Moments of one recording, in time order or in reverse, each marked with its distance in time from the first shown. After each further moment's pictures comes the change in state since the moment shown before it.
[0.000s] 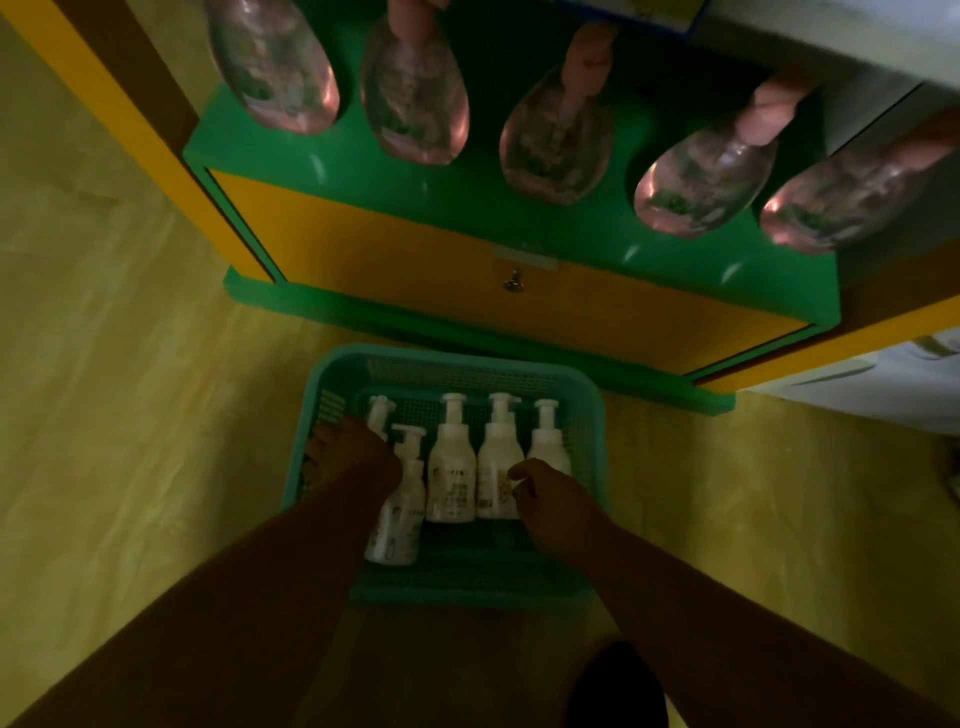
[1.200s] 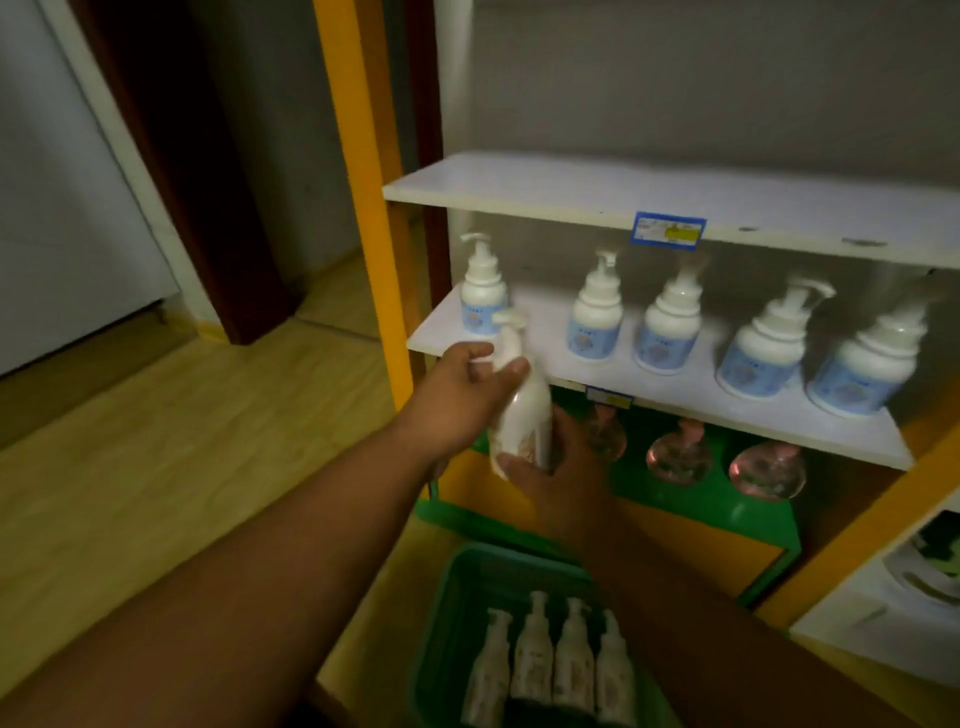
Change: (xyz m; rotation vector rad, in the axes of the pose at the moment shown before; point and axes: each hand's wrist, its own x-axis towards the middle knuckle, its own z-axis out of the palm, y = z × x) left_hand -0.286 -0.007 -0.374 -1.103 0.150 0.907; right_hand -0.198 -0.227 -0.134 0.666 0.386 -0.844
